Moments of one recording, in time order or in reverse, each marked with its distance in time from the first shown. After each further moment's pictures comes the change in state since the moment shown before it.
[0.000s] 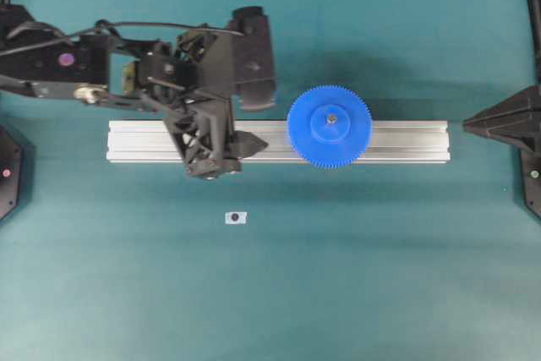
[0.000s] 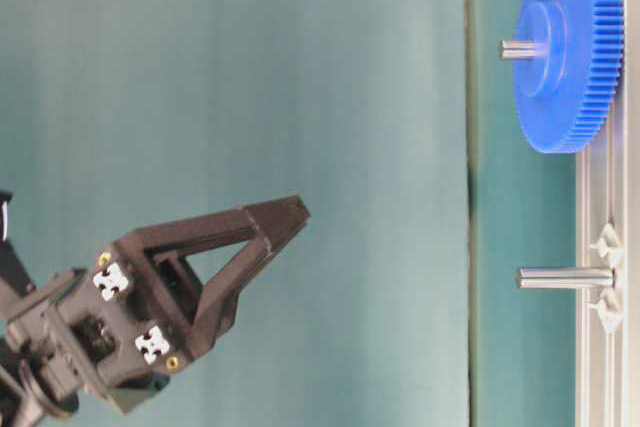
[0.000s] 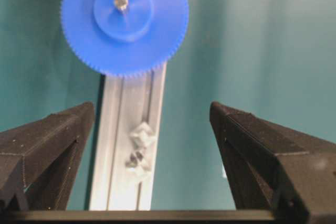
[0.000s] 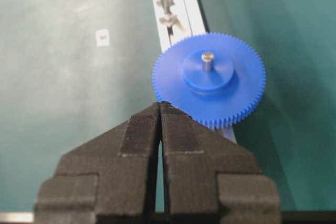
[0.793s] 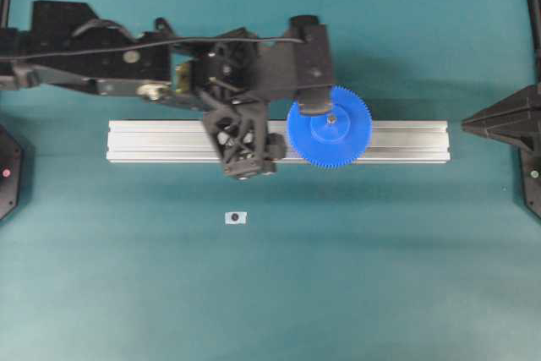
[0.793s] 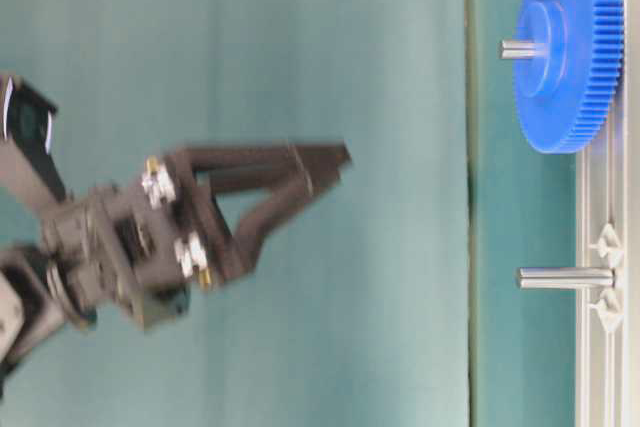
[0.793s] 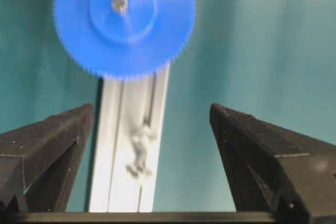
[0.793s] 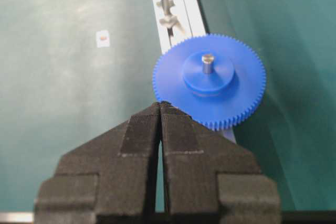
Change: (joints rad) left arm 0.002 0.156 -0.178 0.000 0.179 -0.005; right arm 0.000 0.014 -0.011 0.000 0.000 0.000
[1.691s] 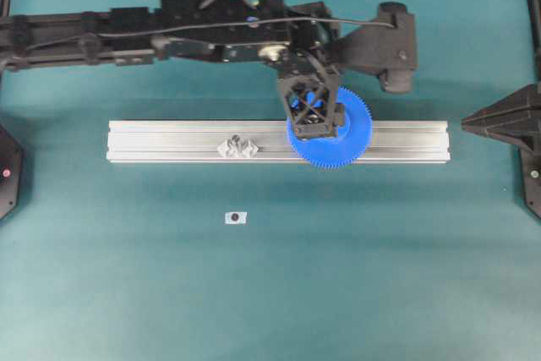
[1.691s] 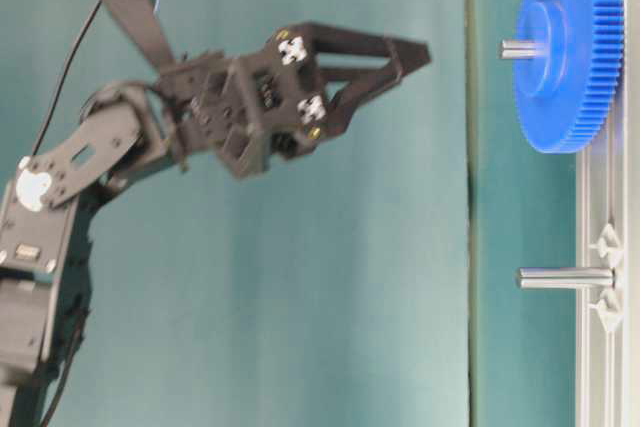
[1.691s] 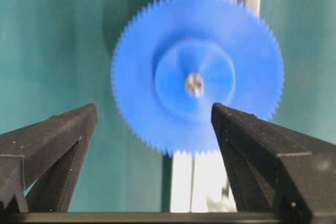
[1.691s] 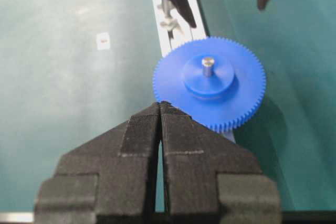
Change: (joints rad) left arm 0.095 0.357 -0.413 0.000 0.278 0.176; right arm 0.002 0.002 -0.008 -0.002 -0.002 0.000
